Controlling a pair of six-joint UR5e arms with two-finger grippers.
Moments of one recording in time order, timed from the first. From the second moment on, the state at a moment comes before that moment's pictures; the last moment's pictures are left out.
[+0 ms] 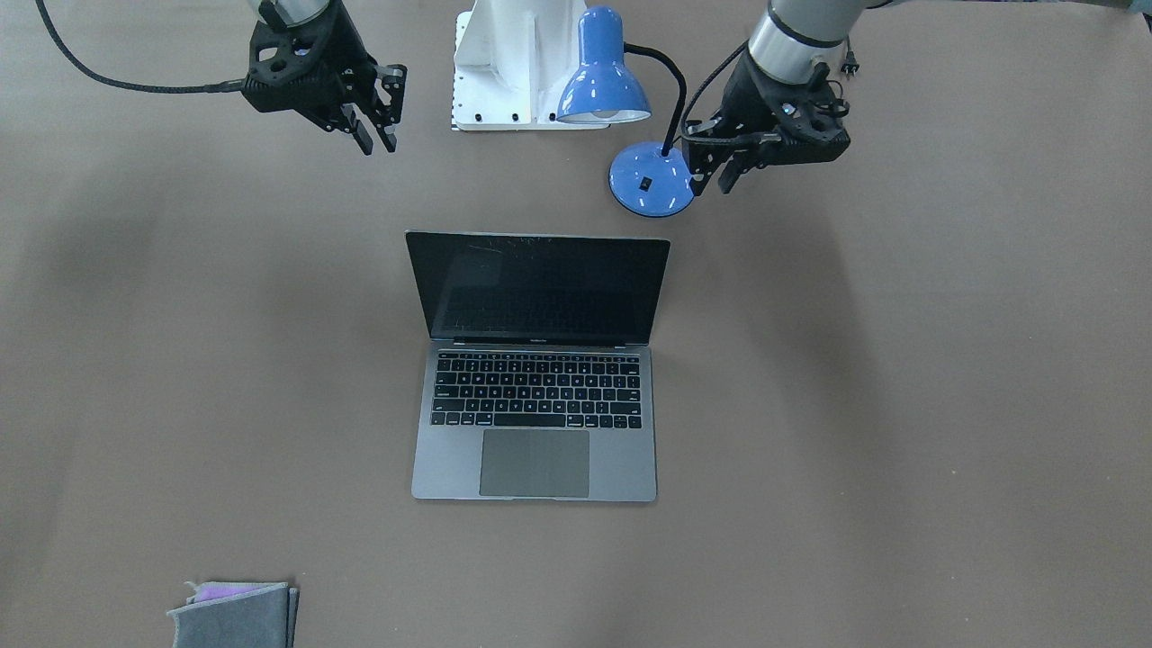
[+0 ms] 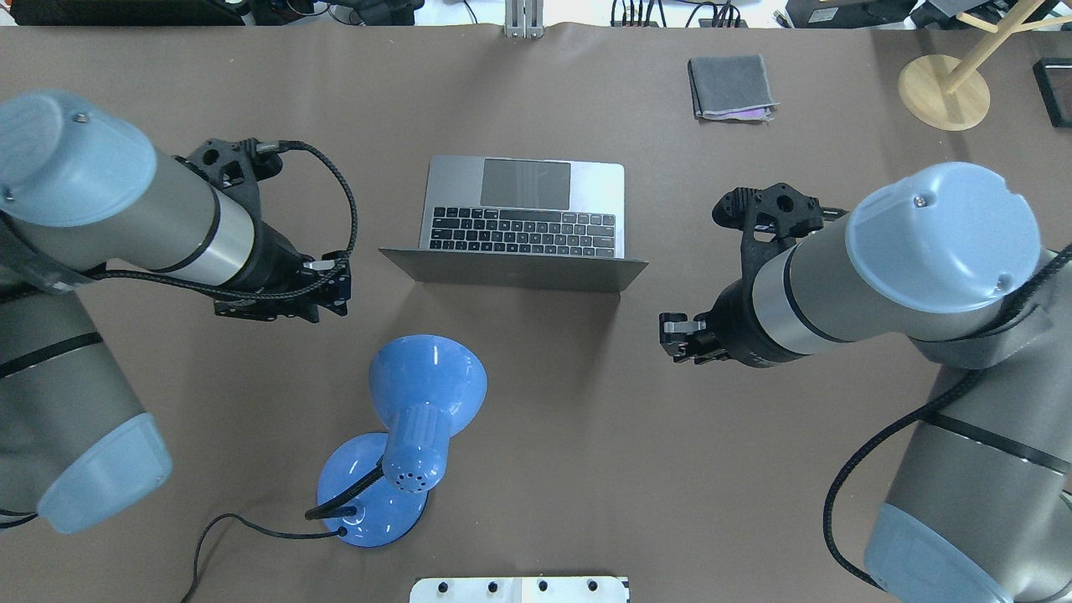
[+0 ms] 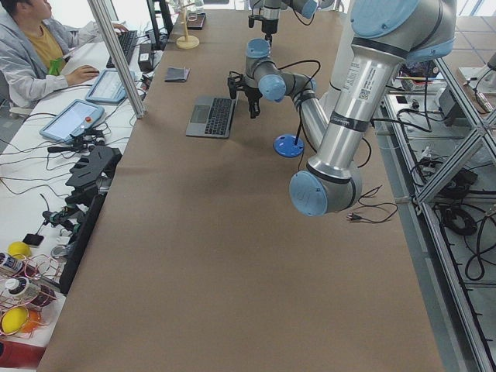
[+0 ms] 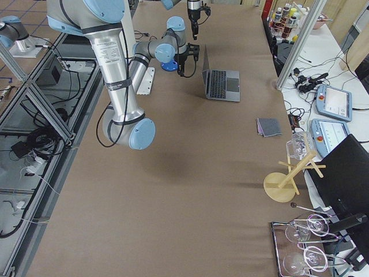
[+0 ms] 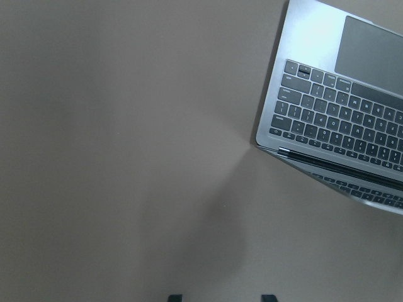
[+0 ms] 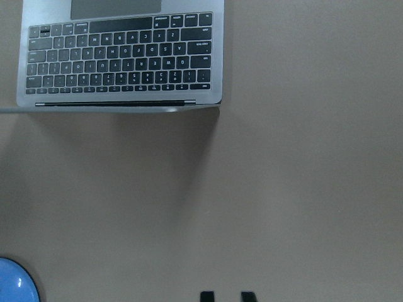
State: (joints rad) left arm -0.66 -2.01 -2.09 -1.51 -2.03 -1.38; right arm 0.55 -1.19 2.23 -1.71 1.94 1.27
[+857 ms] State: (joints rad) left arm -0.61 -2.13 -1.95 -1.55 -1.93 -1.39; right arm 0.55 -1.07 2.07 -1.66 1.85 1.27
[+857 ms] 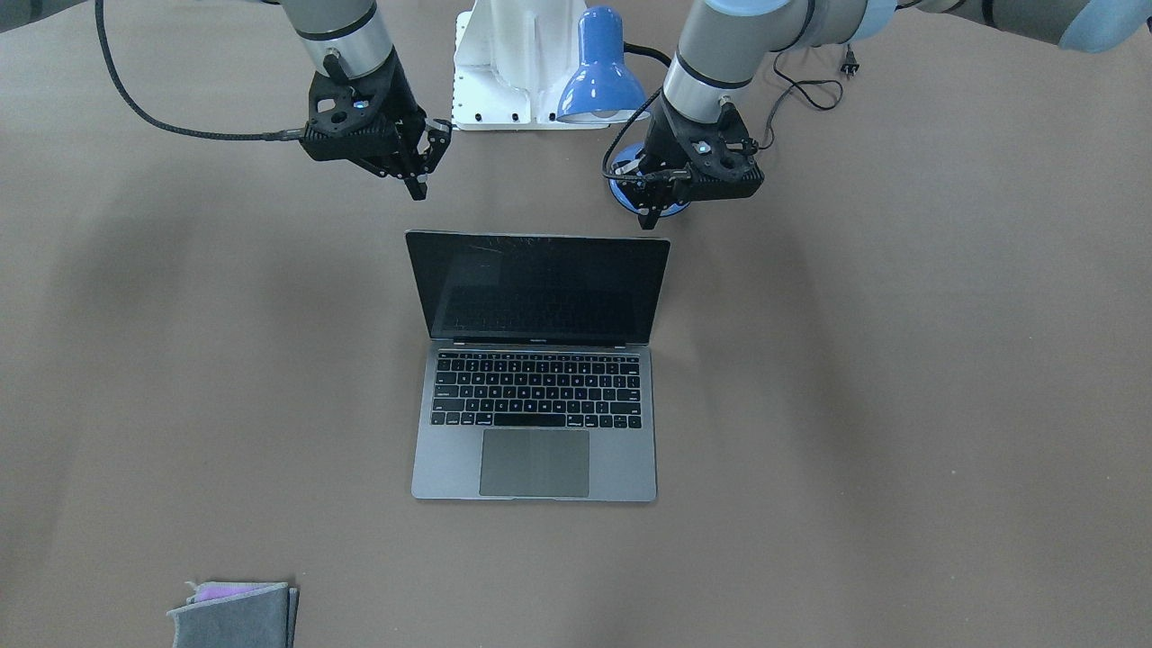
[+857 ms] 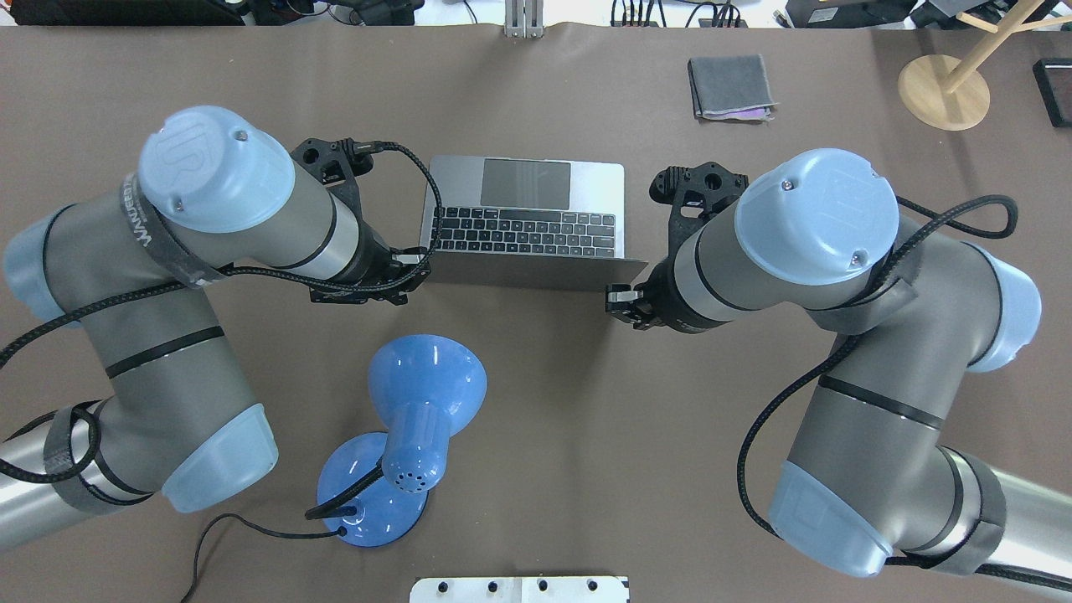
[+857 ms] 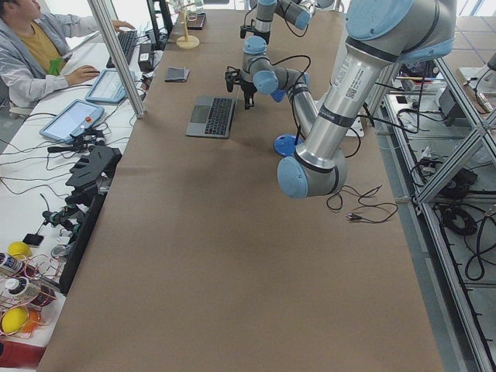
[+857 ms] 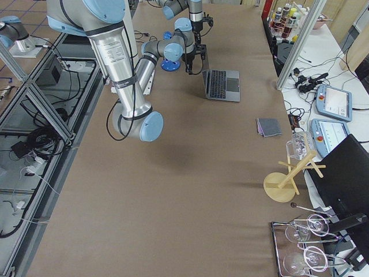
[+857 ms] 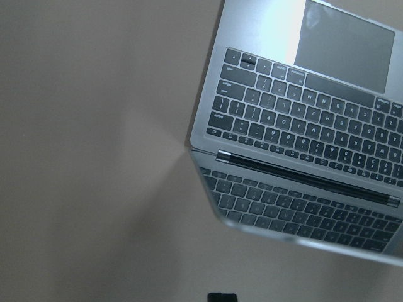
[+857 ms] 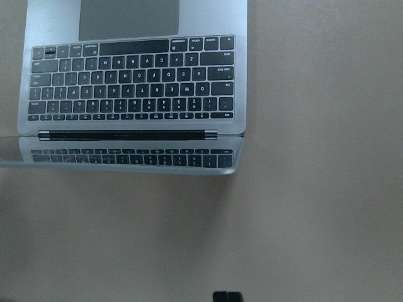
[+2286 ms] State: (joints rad) left arm -0.65 -2.20 -1.80 -1.73 -1.74 -1.38; right arm 0.63 -0.94 1.84 -1.47 1.71 1.30
